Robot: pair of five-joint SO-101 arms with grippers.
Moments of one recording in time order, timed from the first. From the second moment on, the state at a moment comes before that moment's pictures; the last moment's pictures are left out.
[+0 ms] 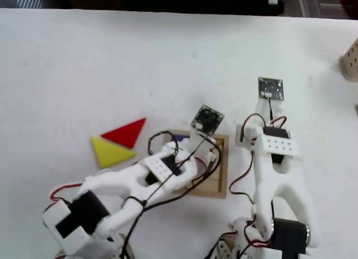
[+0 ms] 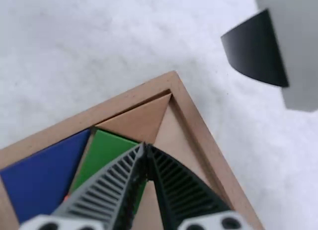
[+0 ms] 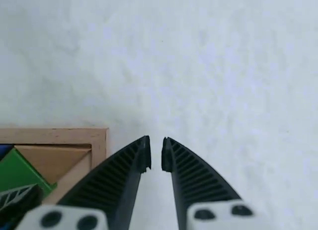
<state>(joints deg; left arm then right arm) 42.1 0.5 52.7 6.3 15.3 4.9 -17.5 49.8 41.6 4.6</state>
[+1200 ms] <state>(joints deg) 41.5 -9.9 58.4 15.3 15.2 3.4 -17.5 50.6 41.3 5.1</state>
